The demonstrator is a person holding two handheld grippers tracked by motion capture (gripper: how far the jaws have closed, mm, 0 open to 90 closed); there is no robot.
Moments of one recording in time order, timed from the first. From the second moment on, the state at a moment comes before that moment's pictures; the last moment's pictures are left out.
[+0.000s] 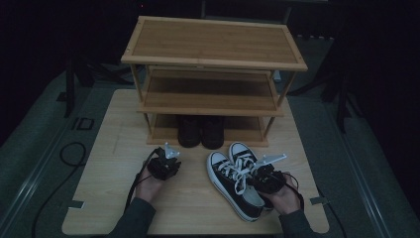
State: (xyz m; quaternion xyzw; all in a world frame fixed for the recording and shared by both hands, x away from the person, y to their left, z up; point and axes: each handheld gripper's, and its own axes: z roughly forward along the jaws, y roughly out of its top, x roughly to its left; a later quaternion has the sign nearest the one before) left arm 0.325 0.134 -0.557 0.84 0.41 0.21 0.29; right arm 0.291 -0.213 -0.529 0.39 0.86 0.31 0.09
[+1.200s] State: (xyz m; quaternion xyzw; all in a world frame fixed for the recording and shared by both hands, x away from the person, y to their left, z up) left arm 0.326 0.140 -0.558 0.84 0.41 0.21 0.29; right arm 0.305 -0.237 -0.490 0.35 0.88 0.32 0.10
